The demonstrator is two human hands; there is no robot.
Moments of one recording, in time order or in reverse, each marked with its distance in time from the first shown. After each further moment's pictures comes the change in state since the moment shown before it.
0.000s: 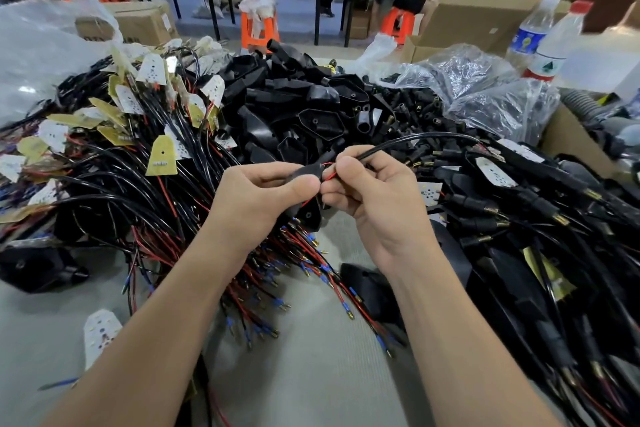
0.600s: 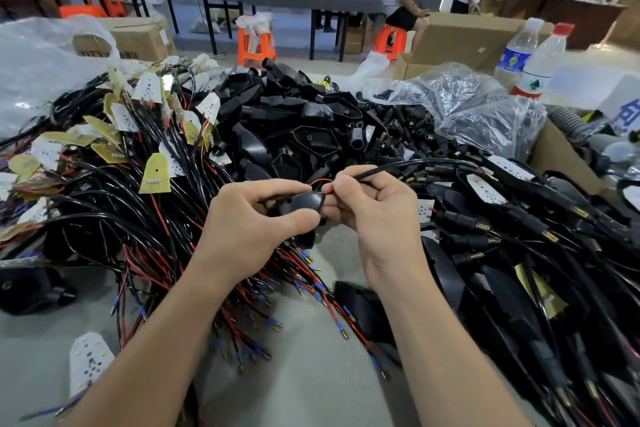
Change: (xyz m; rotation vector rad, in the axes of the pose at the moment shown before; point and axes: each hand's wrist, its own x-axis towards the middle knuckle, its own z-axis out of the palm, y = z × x) left_hand 0.002 -0.005 -0.005 0.353 0.031 0.143; right_hand 0.000 0.003 -0.001 -0.113 0.150 -0.078
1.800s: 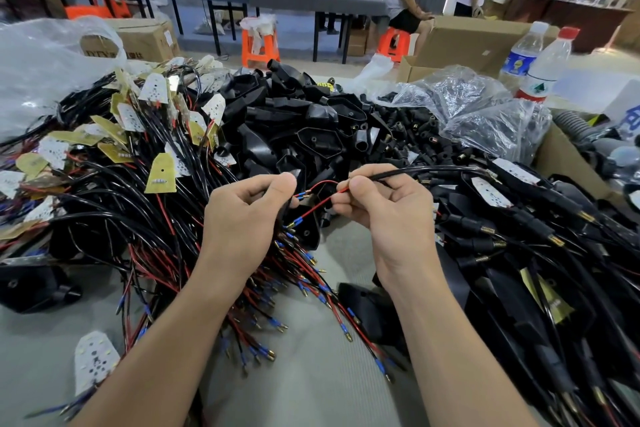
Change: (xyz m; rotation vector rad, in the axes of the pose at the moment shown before) left_hand 0.005 -0.013 0.009 -0.101 0.241 -0.116; right_hand 0.004 -0.002 -0.006 0.016 0.024 -0.038
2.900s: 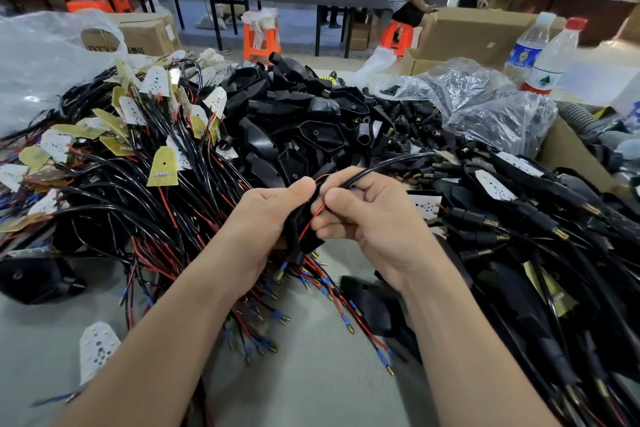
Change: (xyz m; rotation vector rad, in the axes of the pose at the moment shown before) left_hand -0.005 0.009 0.004 -0.256 -0.401 -0.298; right_hand -0.007 -0.007 -0.002 -0.055 -0.389 0.188
